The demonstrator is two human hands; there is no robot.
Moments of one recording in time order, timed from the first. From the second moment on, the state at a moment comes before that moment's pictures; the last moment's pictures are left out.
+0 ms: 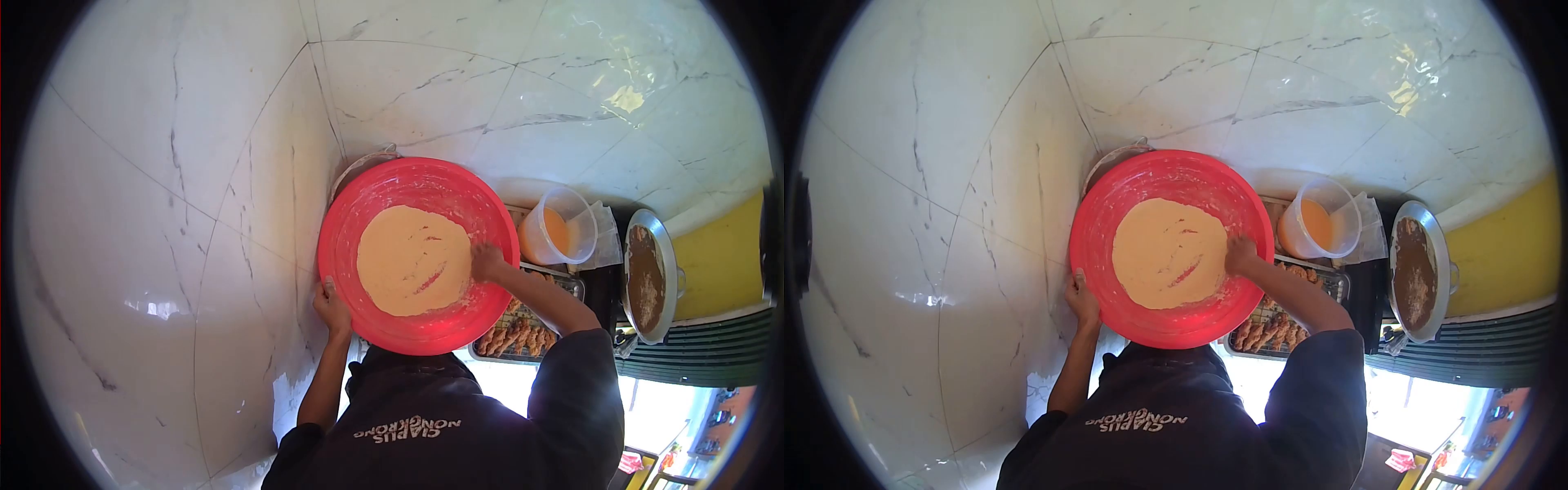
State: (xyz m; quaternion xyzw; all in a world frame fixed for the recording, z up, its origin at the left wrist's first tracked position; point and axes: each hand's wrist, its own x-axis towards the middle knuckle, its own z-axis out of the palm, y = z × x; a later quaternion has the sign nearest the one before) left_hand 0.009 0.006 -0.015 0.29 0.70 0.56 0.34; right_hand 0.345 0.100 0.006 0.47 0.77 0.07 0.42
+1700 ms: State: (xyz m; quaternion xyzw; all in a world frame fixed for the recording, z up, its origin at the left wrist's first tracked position) left_hand 0.005 0.011 -0.004 0.31 0.72 0.55 0.28; right_hand 0.303 0.021 -0.001 0.53 0.78 -0.04 0.33
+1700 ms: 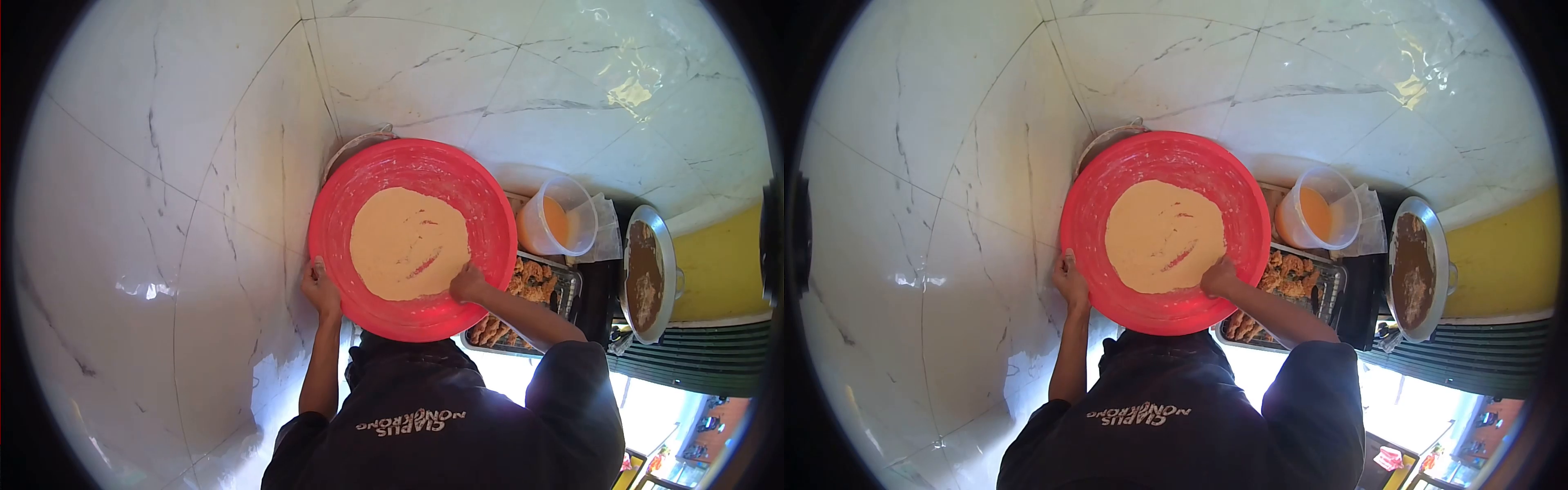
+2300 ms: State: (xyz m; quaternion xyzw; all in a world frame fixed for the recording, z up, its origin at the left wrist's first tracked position) left_hand 0.009 0.012 -0.001 0.29 0.70 0.59 0.28; right_hand 0.285 0.038 0.012 0.45 0.78 -0.24 0.37
